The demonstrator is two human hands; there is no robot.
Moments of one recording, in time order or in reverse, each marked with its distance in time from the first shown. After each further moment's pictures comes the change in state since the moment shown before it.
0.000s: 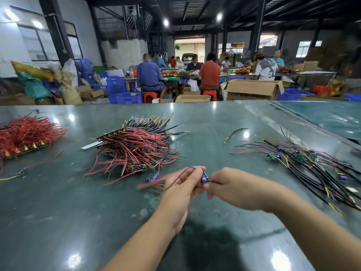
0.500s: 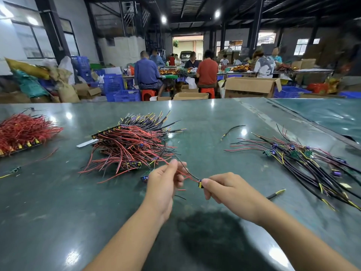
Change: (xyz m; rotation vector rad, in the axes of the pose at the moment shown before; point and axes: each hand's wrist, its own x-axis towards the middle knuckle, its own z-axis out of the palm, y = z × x) left_hand 0.016 0.006 -0.013 0.151 0.158 0.009; right_hand -0.005 0.024 0.036 0.380 0.202 -0.020
